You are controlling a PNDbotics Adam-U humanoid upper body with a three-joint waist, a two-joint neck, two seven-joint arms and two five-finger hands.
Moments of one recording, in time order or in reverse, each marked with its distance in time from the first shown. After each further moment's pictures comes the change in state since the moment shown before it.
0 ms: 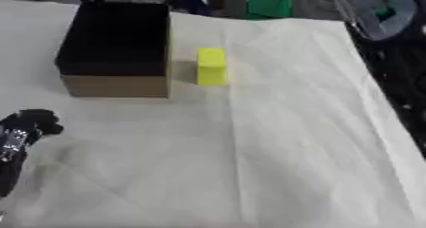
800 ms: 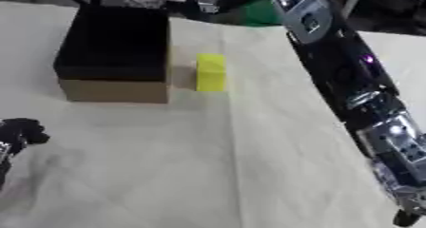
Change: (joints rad) left arm -0.017 0.008 -0.012 -0.002 0.000 0.002 -0.013; right arm -0.066 0.148 -0.045 0.437 0.266 -0.113 0.146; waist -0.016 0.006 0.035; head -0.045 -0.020
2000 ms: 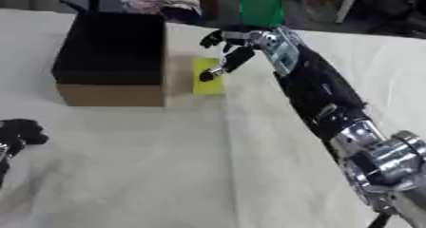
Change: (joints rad) left arm 0.001 -0.001 0.000 0.000 0.005 0.000 0.000; right arm -0.020 0.074 -0.036 0.297 0.279 -0.262 0.128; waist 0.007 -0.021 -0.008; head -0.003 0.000
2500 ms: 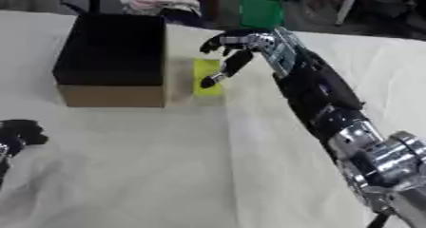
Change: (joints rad) left arm 0.001 0.000 0.000 0.000 0.001 0.000 0.000; right arm 0.001 0.007 0.000 0.000 0.059 -0.010 0.033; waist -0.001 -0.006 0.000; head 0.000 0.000
